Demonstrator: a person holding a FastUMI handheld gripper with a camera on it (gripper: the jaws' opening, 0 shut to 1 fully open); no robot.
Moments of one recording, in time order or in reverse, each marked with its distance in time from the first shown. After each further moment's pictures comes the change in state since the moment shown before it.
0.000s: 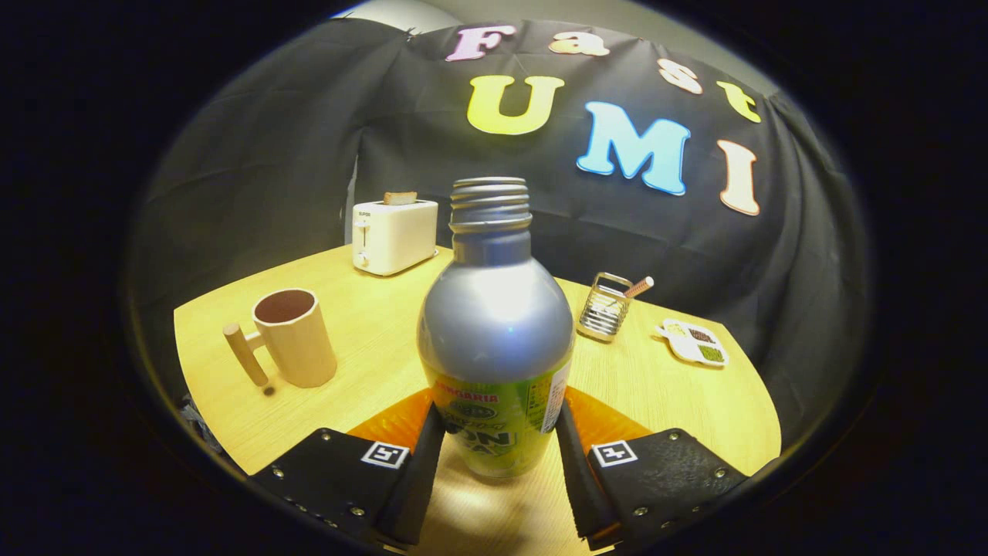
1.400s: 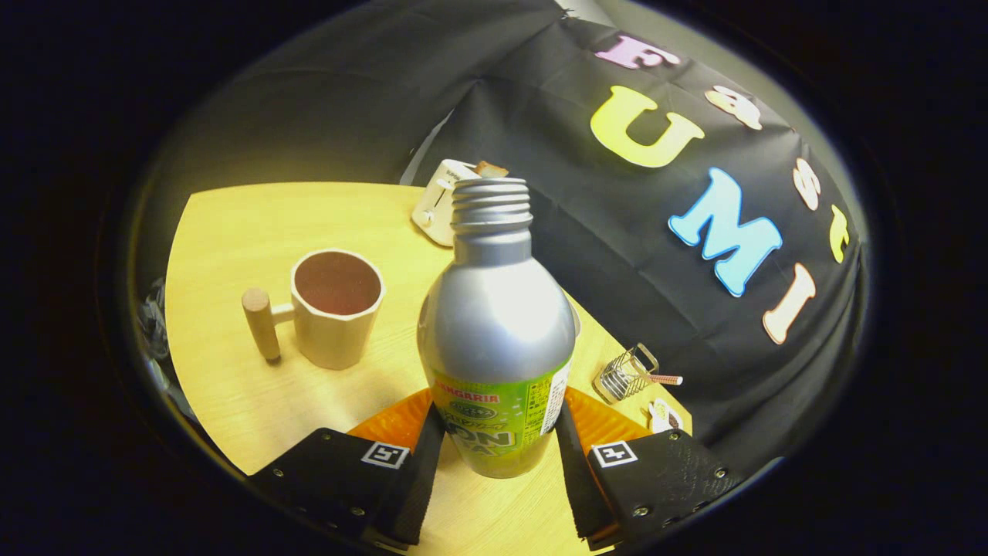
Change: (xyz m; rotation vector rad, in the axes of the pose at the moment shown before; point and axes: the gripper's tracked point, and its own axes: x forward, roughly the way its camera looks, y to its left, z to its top) arm 0.024 0.072 0.038 -0.485 0.099 0.021
